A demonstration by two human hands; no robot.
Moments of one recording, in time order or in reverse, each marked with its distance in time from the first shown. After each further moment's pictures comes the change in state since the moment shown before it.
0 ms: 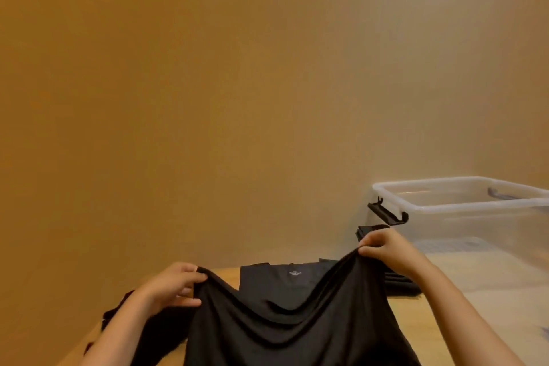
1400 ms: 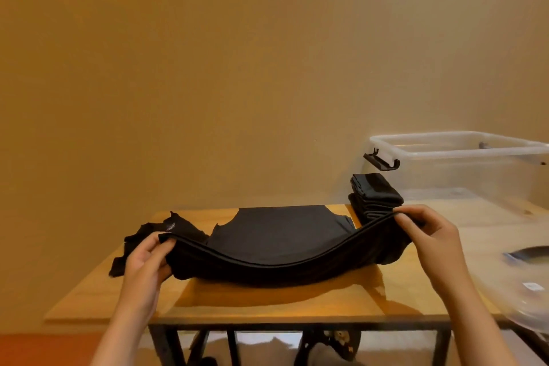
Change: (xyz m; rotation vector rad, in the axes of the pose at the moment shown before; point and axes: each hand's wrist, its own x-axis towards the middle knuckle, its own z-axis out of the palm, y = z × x) left_hand -0.131 -0.074 0.047 -0.436 0.451 0.502; right_hand -0.146 0.010 0.019 0.430 0.492 -0.177
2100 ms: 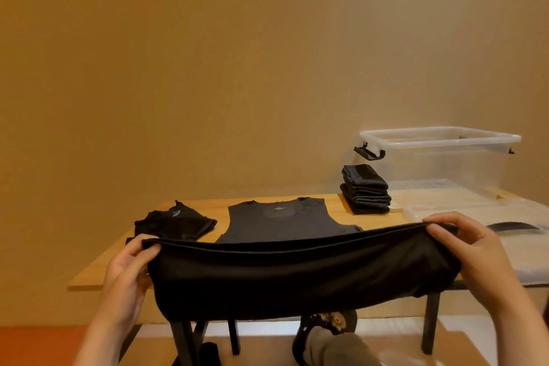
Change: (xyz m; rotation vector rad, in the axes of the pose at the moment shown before) left_hand -0.070 0.015 -0.047 -0.050 -0.131 0.063; right_hand -0.074 -0.036 -0.080 0.113 -0.157 0.064
